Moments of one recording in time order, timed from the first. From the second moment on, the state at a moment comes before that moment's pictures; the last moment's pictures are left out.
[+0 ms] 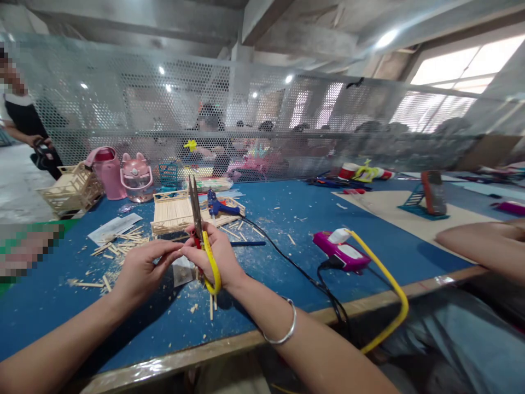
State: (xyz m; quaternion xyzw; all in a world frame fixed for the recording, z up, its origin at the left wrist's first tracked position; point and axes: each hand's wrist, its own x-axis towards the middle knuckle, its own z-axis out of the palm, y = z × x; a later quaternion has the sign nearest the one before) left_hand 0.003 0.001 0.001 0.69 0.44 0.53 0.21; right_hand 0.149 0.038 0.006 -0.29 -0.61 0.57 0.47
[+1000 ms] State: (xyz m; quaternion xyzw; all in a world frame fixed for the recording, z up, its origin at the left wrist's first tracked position) left_hand 0.003 0.001 0.006 0.46 0.43 0.64 0.43; right_hand 0.160 0.041 0.000 -0.26 -0.87 0.13 0.40
